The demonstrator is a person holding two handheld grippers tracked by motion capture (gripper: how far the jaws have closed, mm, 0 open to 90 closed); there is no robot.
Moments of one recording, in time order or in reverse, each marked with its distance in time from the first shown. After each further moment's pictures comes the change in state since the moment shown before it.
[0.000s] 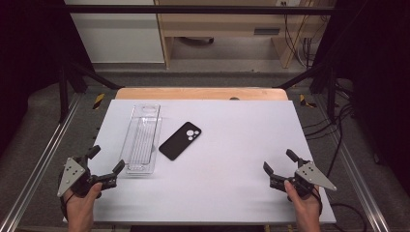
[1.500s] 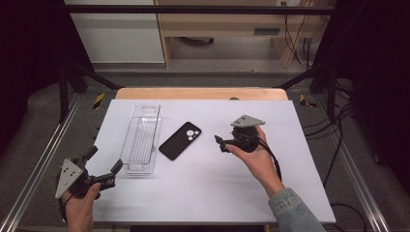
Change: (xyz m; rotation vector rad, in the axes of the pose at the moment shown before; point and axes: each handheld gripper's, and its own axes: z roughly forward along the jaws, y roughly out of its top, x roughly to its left) left arm -0.001 0.003 -0.005 -0.008 0.038 -0.007; right arm 0.075 0.080 0.158 0.446 0.160 -0.098
